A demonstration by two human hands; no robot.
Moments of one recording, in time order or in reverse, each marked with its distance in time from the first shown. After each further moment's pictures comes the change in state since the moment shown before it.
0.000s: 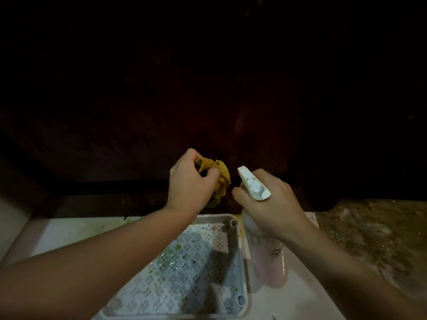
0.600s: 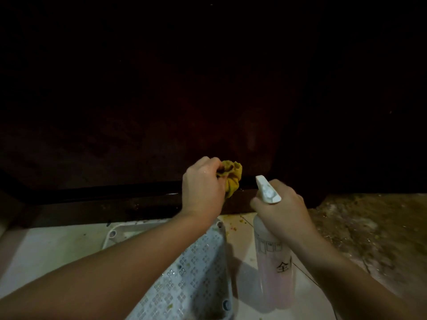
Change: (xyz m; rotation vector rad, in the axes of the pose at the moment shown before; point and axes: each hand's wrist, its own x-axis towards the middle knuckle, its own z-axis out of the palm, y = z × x) left_hand -0.005 0.021 0.048 0.214 -0.006 0.283; right_hand -0.004 0.046 -0.020 -0.003 0.057 0.272
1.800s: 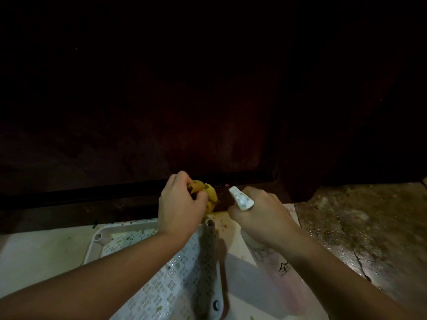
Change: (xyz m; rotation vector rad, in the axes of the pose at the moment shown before) left_hand -0.027 -0.029 0.019 0.018 -0.068 -0.248; right_hand 0.009 0.015 0.008 -0.207 -0.221 -0.026
